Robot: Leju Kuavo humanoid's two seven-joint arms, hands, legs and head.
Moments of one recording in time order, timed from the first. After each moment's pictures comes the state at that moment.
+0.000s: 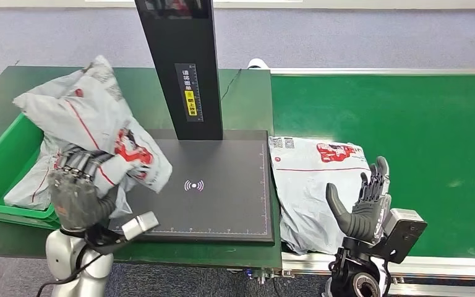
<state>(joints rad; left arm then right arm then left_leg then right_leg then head) -0.14 -0.20 0.09 -1.59 -1.16 0.63 -0.54 0.01 0.15 0.05 -1.52 -0.04 -0.32 -0.41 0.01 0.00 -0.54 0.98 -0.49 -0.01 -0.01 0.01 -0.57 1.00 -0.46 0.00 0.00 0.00</state>
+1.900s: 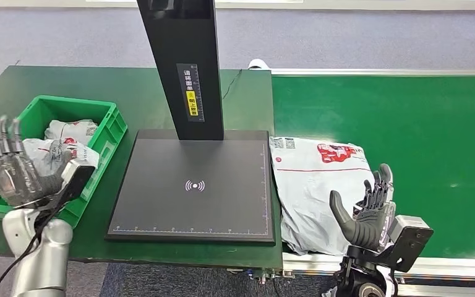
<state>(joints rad) -0.33 -0.04 0.39 -1.31 -1.03 0.63 -0.46 0.06 0.15 0.04 -1.58 -0.04 -0.30 -0.38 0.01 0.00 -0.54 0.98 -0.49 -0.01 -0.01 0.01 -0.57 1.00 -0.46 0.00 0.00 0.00</state>
